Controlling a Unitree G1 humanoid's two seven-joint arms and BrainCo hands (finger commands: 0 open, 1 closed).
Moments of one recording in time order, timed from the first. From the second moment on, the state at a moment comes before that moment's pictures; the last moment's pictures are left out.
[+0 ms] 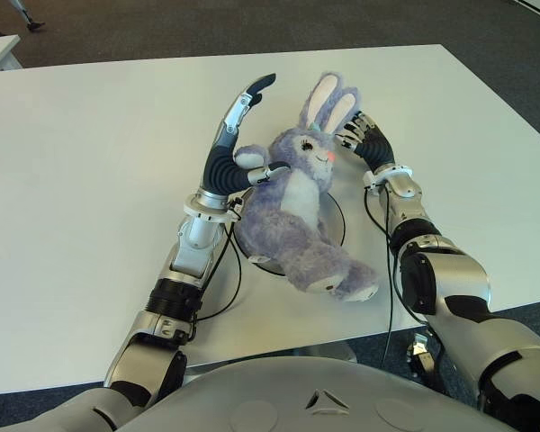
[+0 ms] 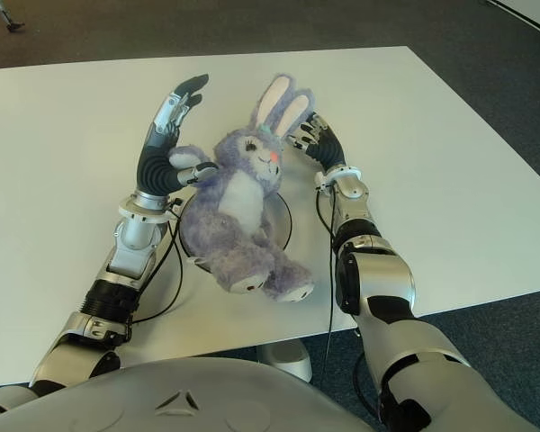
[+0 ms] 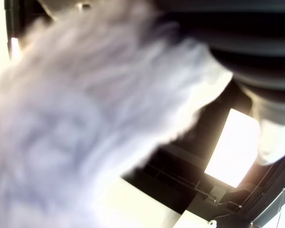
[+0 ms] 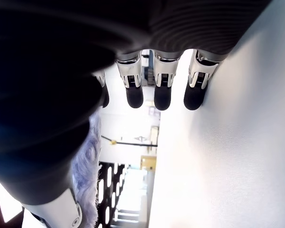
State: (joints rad) left arm -0.21 0.05 -0.13 0.20 0.20 -0.81 0.08; right arm -0.77 -0.23 -0.16 1.25 0.00 -0.45 0.28
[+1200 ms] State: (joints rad) left arm -0.18 0.06 -0.01 0.14 0.12 -0.78 0.08; right arm -0.77 -0.23 -0.14 1.25 -0.01 -0.45 0.26
